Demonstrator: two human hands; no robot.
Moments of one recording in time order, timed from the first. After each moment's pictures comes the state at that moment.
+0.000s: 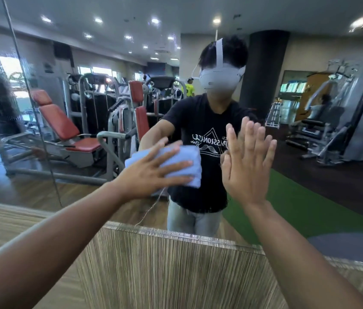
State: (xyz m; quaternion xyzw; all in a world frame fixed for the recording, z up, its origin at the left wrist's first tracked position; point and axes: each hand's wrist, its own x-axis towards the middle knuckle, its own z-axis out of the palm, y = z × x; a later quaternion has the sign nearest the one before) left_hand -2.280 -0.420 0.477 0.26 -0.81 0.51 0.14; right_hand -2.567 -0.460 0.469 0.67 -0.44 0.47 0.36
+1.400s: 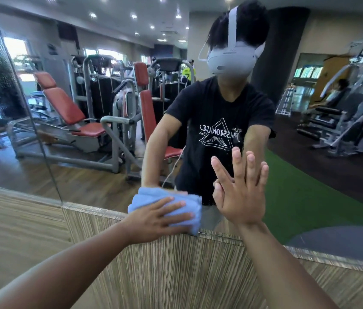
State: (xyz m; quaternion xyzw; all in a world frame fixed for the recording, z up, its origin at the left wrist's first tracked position) left_hand -2.285 -0.415 0.315 0.24 -0.86 0.44 0.11; right_hand -2.561 -0.487 0.371 0.69 -0.37 0.46 0.43
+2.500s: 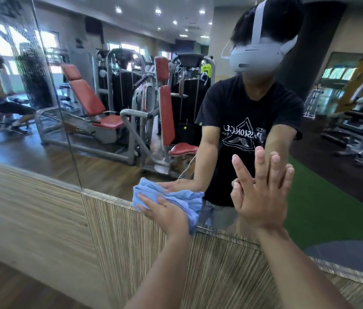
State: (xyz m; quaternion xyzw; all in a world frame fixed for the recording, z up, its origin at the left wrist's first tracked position) left_hand -2.388 -0.406 0.337 0.61 -0.08 -0.19 0.77; right_hand -2.562 -0.487 0.372 0.68 -0.36 0.45 0.45
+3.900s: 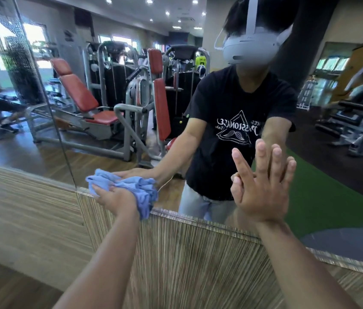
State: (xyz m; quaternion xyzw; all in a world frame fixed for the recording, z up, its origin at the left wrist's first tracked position) left_hand -2.258 -0.411 0.323 0.62 -0.03 -0.10 0.78; right_hand -2.560 -0.491 0.368 0.66 -0.37 0.45 0.48
